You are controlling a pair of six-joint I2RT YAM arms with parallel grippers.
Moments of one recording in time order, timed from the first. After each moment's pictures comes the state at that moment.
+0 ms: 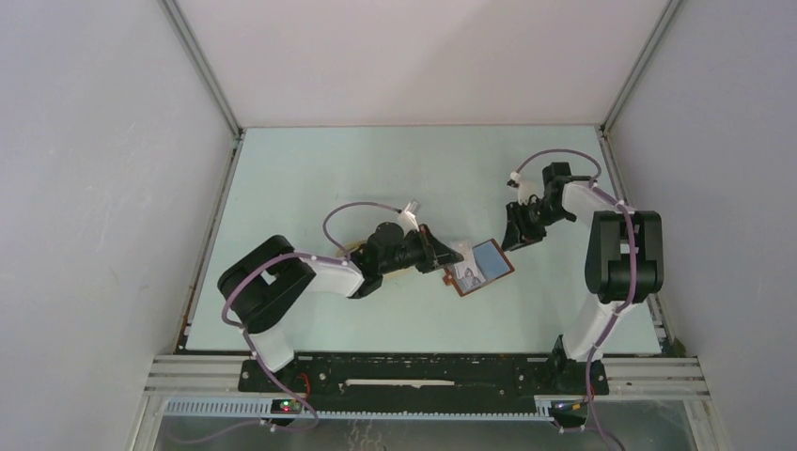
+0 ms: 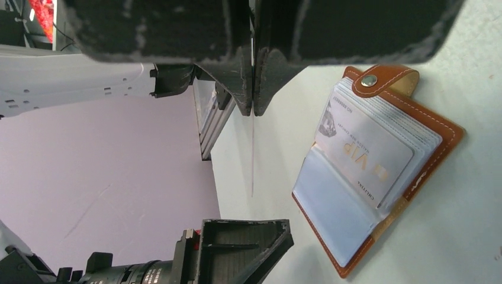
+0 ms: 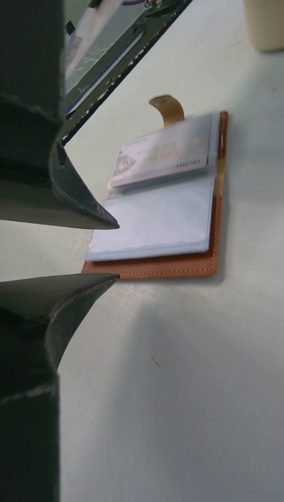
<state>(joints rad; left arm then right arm) -0.83 1.72 0.68 0.81 0.30 -1.15 -0.02 1.79 1.19 -0.79 -0.61 -0.29</state>
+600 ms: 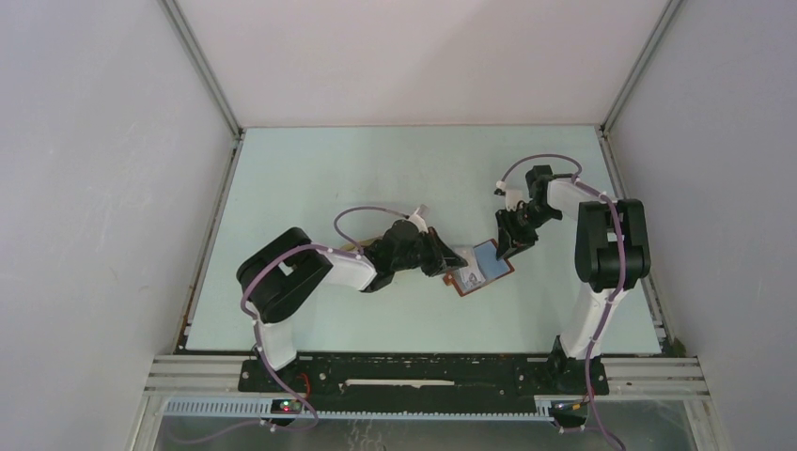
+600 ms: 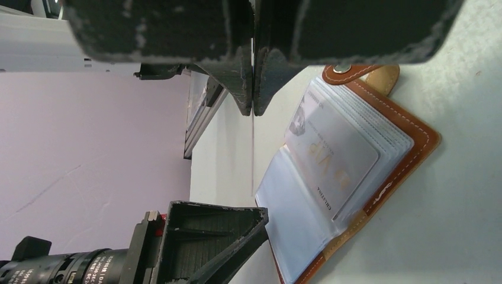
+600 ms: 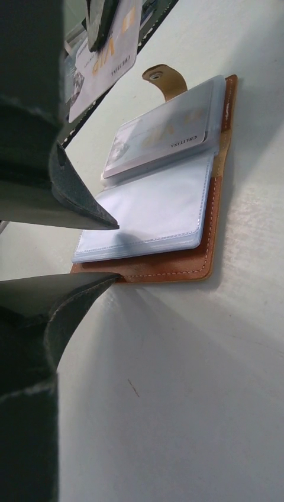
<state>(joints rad) -0.85 1.84 0.78 0.66 0.29 -1.23 0.06 1.92 1.24 -0.85 -0.52 -0.27</state>
